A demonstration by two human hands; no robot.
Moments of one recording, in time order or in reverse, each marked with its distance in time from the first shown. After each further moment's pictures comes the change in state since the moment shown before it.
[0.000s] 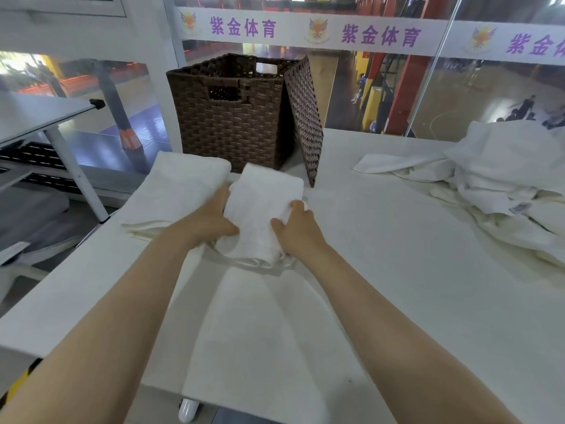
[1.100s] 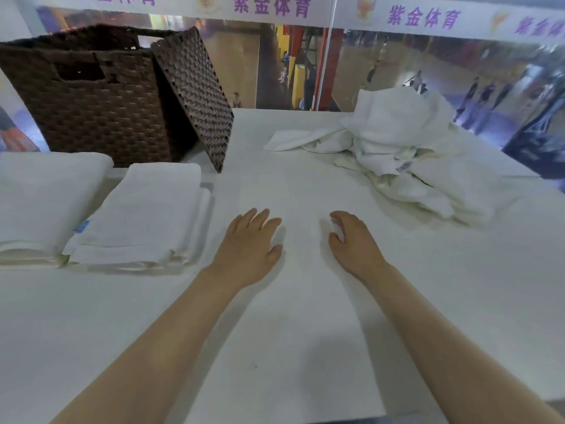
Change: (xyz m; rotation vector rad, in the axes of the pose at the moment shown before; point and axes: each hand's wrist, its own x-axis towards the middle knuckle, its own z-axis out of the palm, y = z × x) left_hand -0.018 0.081 0.201 0.673 -0.051 0.563; right_hand -0.049 0.227 -0.140 -0.154 0.229 -0.001
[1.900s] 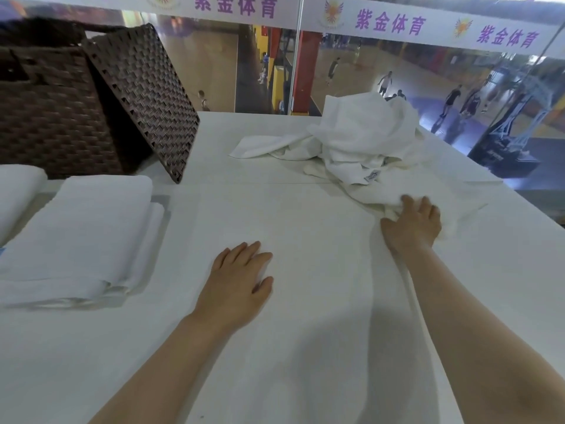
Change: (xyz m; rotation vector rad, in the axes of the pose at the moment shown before) left_hand 0.015 0.045 0.057 -0.112 0.028 0.036; right_hand 0.051 0.142 -0.112 -0.477 0.404 0.496
